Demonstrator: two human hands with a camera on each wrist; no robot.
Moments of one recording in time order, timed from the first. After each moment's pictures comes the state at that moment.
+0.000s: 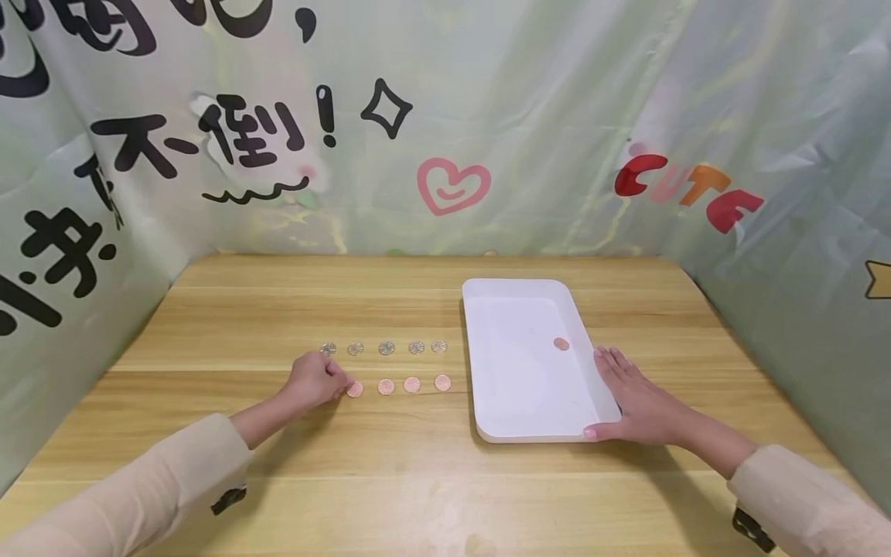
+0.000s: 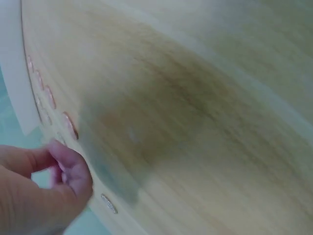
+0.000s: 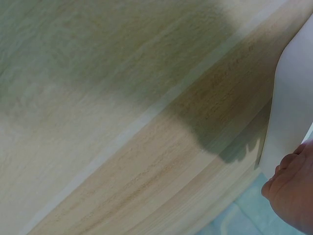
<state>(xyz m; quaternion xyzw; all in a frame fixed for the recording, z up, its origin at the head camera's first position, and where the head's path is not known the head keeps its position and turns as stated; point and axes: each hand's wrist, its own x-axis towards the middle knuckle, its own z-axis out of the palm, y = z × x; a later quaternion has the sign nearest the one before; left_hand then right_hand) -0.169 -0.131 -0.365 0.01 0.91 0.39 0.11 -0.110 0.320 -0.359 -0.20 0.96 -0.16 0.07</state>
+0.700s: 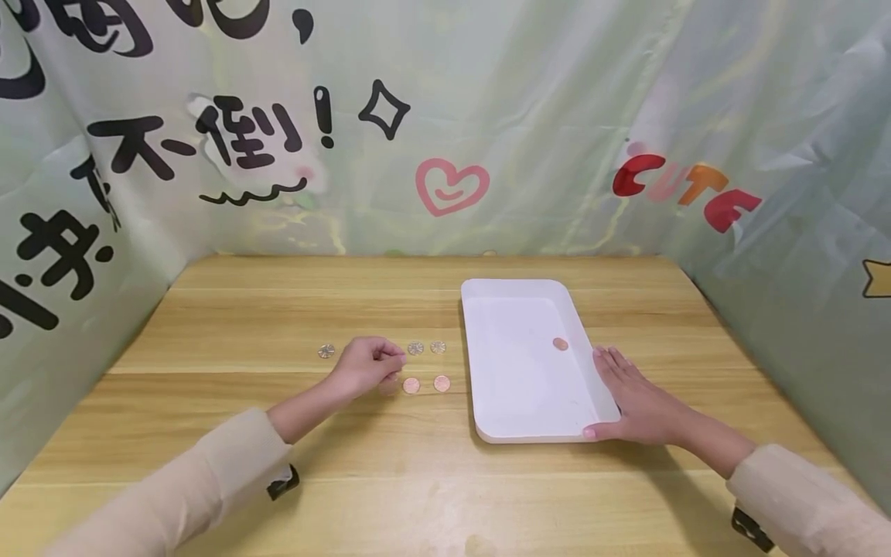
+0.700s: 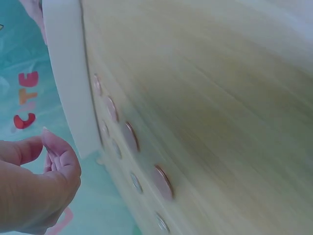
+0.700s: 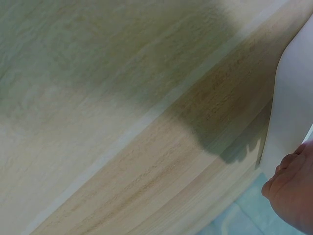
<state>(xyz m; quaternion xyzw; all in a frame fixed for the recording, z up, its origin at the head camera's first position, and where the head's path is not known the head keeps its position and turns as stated) -0.175 -0.072 -0.347 0.05 0.84 0.52 0.13 -0.111 0.321 -0.361 -0.19 0.96 -0.17 0.07</state>
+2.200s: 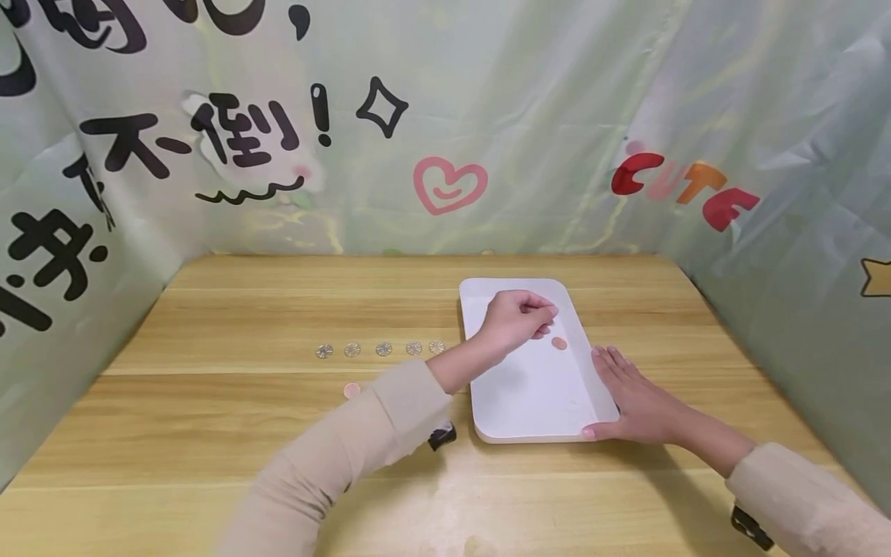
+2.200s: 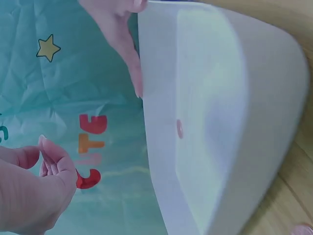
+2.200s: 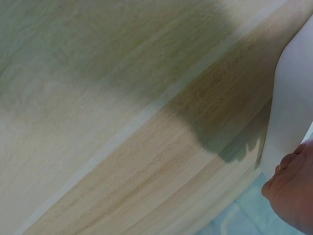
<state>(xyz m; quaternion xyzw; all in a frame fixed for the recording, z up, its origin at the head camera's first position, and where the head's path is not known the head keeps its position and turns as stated) -0.191 0.103 -0.295 0.11 0.72 0.67 0.14 -0.110 0.319 -0.358 -0.18 0.96 -0.17 0.08</state>
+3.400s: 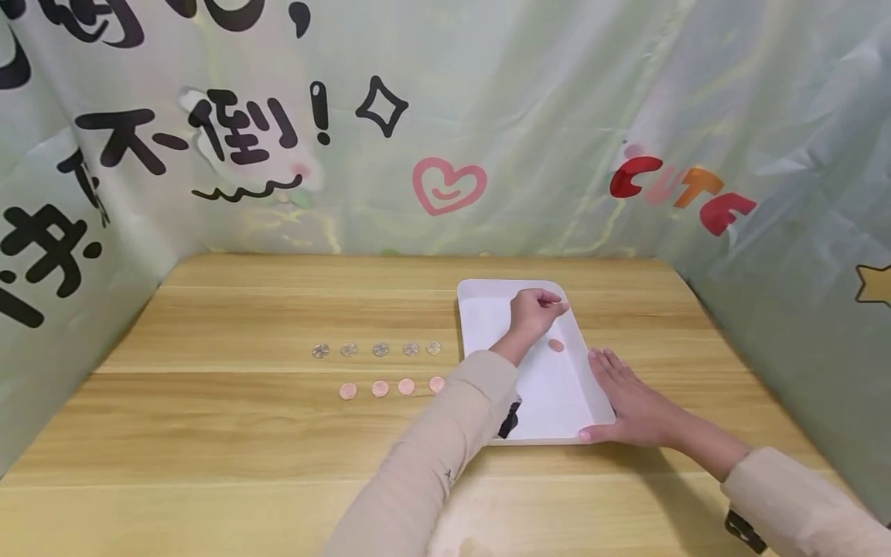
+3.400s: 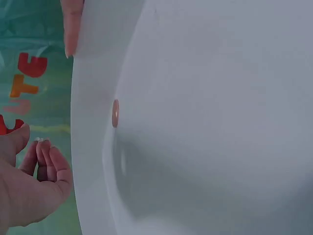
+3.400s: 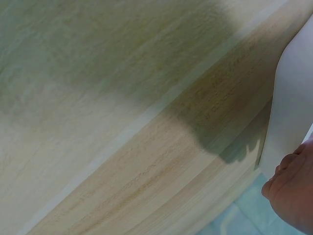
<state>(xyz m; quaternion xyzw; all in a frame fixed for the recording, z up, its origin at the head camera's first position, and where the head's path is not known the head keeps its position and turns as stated) -0.246 0.172 -0.354 0.06 0.80 0.59 0.02 -0.111 0.321 -0.360 -0.20 0.96 -0.17 0.07</state>
